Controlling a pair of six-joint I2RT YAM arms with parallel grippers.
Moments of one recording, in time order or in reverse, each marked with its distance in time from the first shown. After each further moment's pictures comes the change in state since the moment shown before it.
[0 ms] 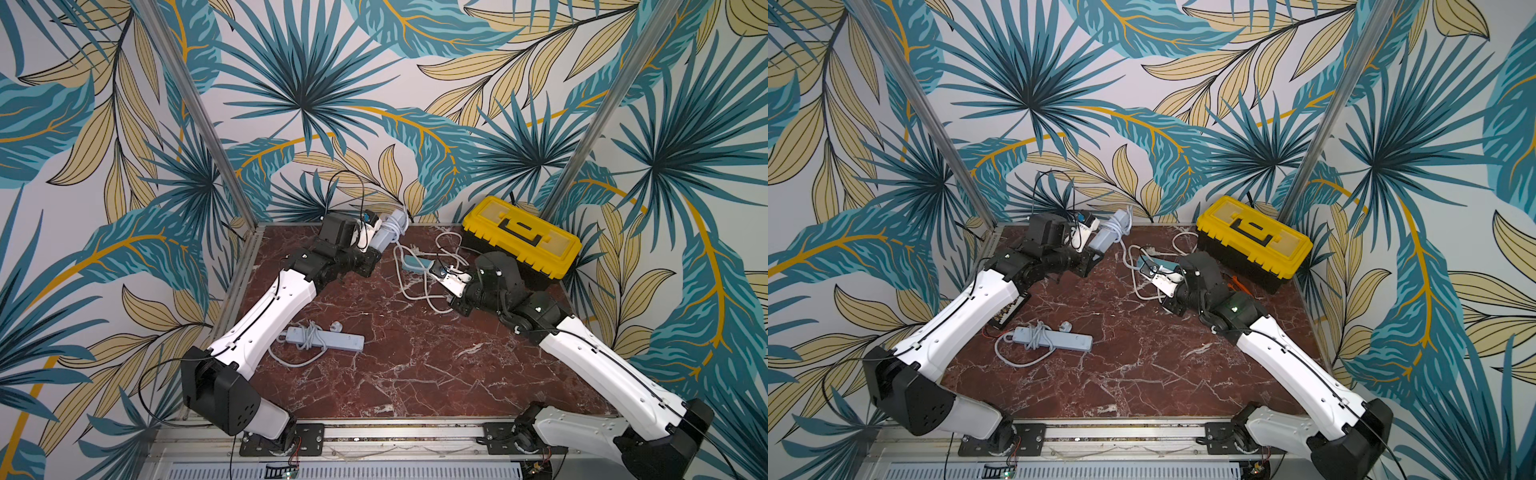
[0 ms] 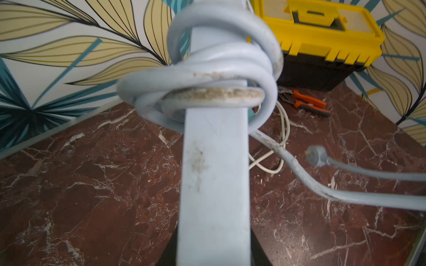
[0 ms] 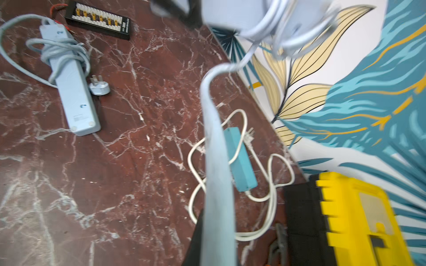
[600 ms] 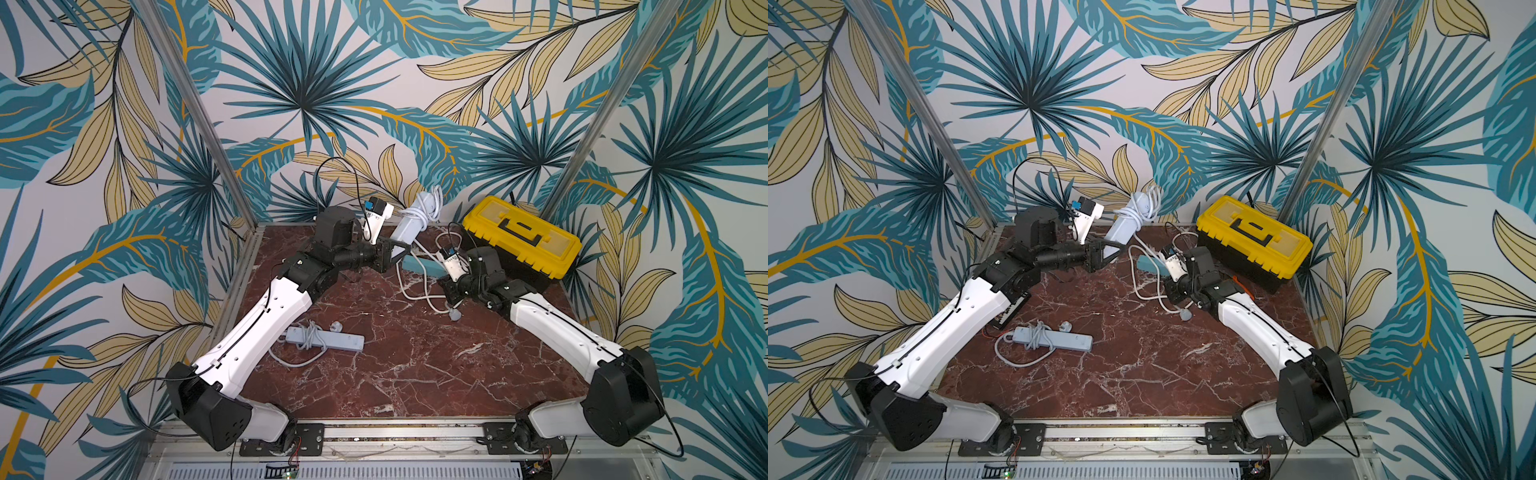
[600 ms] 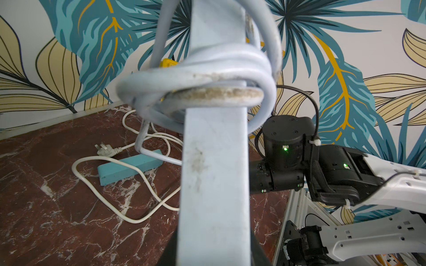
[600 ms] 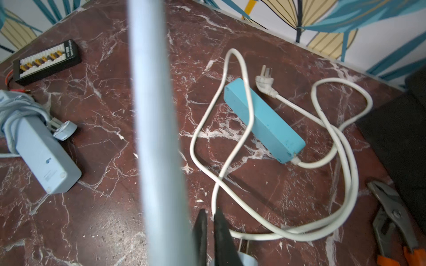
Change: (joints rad) left arm -0.066 -0.082 0.031 0.224 0.294 -0.341; right arm -0.182 0.245 -0.151 0.245 -0.191 0.476
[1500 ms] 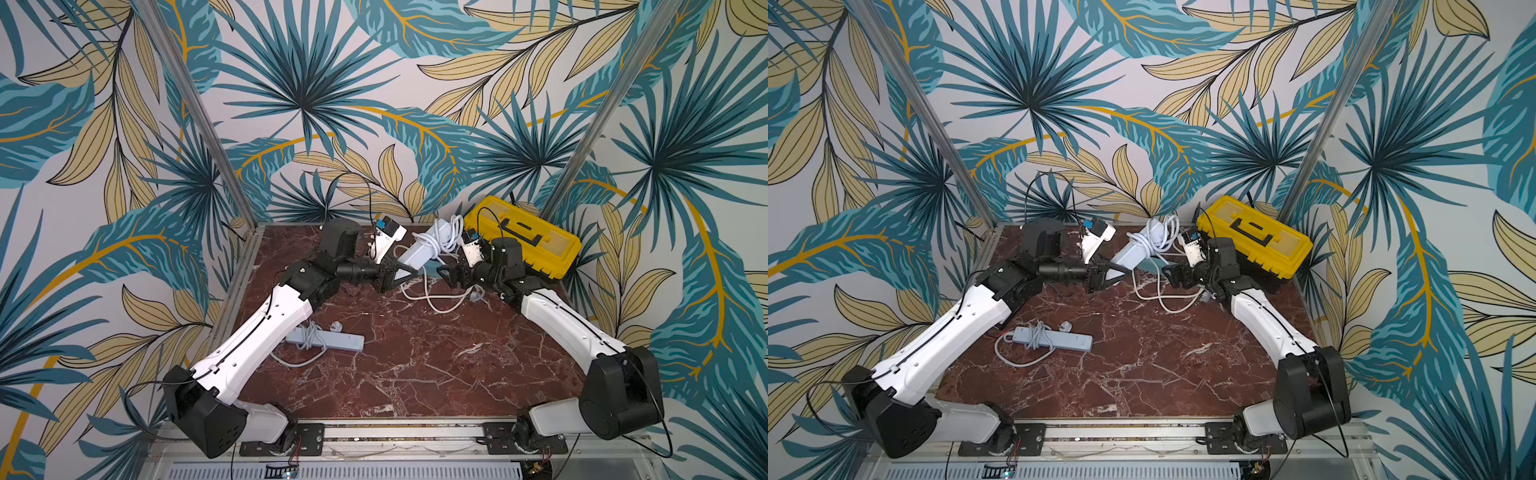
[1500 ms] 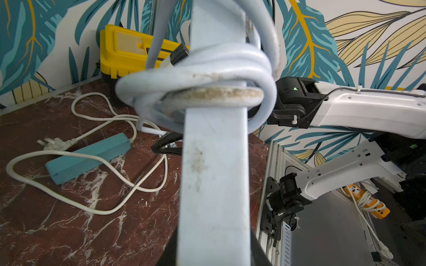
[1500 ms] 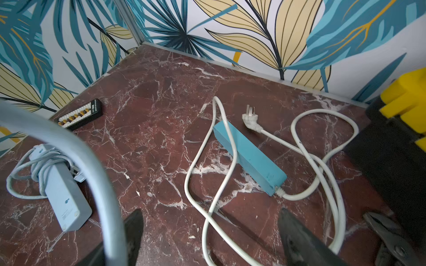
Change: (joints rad) left arm -0.035 -0.044 -0.076 -0.064 0.171 0.139; right arm -0.214 0.014 -0.017 0.172 -0.223 0.056
